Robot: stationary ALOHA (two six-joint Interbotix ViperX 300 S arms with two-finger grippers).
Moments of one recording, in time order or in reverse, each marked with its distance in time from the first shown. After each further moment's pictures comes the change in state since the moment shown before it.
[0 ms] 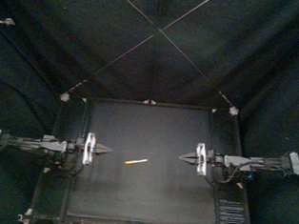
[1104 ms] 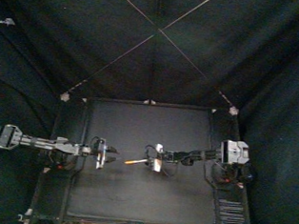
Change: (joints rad) left arm 0.015 0.321 0.021 -0.044 -0.006 0.002; right arm -0.112 1.160 -0.499 -0.032 0.044 0.003
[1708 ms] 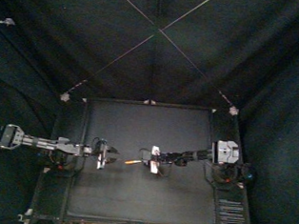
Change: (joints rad) left arm 0.006 0.055 -0.002 -0.008 0.015 0.000; right arm 0.008 0.104 -0.084 -0.026 0.130 -0.002
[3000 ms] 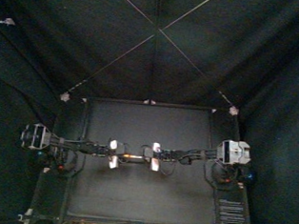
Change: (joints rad) left arm 0.081 0.433 -0.195 0.052 0.187 0.006; right arm -0.005 -0.141 0.006 -0.017 0.018 -0.008
